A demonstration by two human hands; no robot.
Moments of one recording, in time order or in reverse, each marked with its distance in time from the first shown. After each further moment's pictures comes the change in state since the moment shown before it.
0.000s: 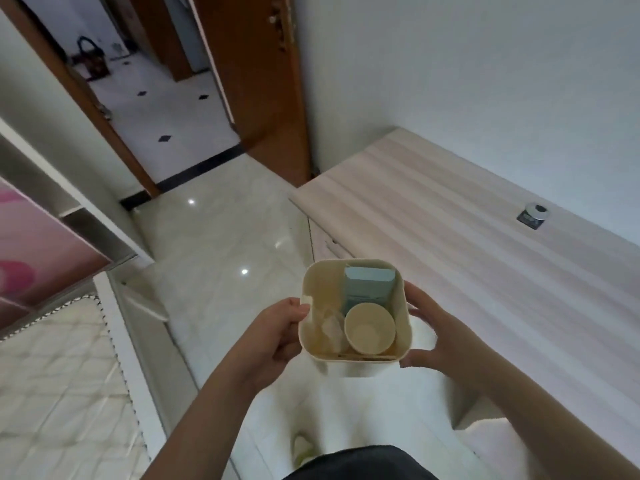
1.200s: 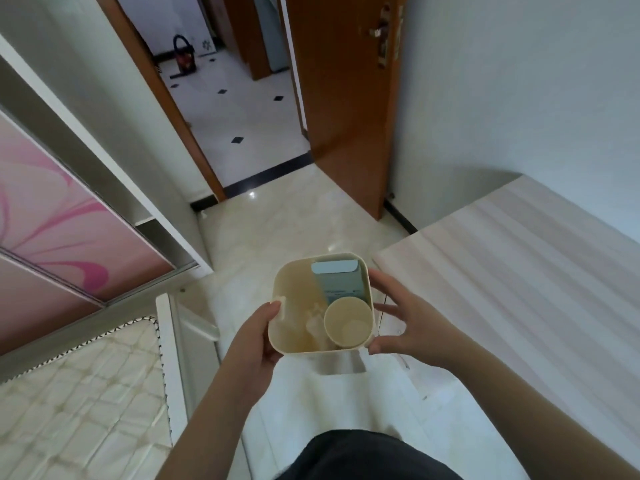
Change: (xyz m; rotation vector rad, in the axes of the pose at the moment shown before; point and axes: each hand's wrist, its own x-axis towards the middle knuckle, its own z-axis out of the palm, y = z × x) left_hand 0.146 0.135 -0.186 -0.082 0.477 0.098; right_hand 0.355 -0.071 0.036 0.128 -0.256 -0.105
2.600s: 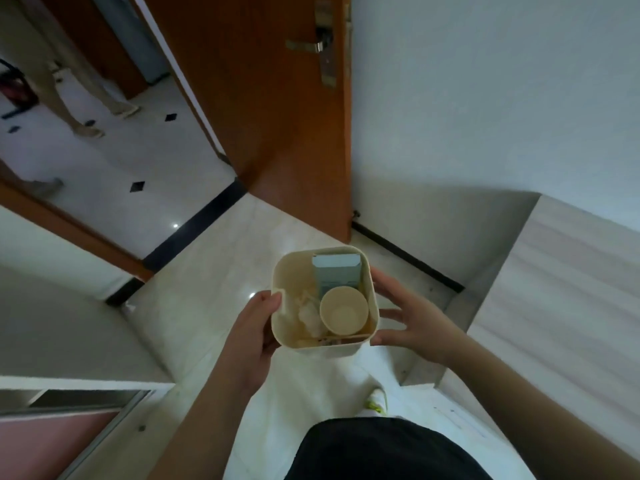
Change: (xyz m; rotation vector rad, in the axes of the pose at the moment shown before) left_hand 0.437 0.208 -0.002 0.228 -0.315 -0.068; right_hand 0.366 0.047 -0.114 0.136 0.317 0.211
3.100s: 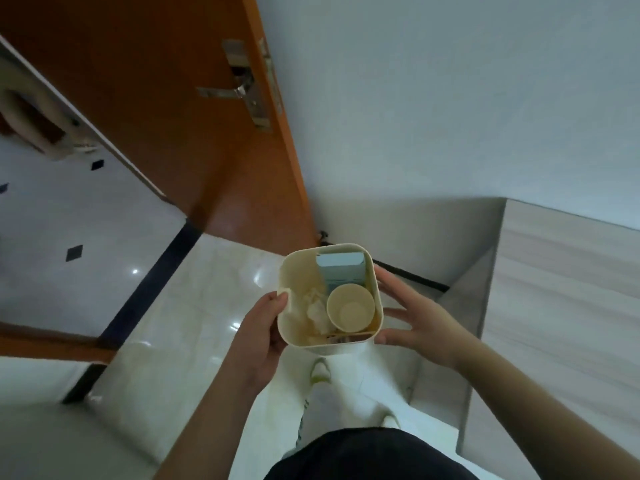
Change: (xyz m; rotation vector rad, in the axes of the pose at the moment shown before) left_hand 0.173 0.062 0.059 0.048 -0.183 -0.153; right_hand 0.082 0.016 -0.087 0.044 0.238 0.039
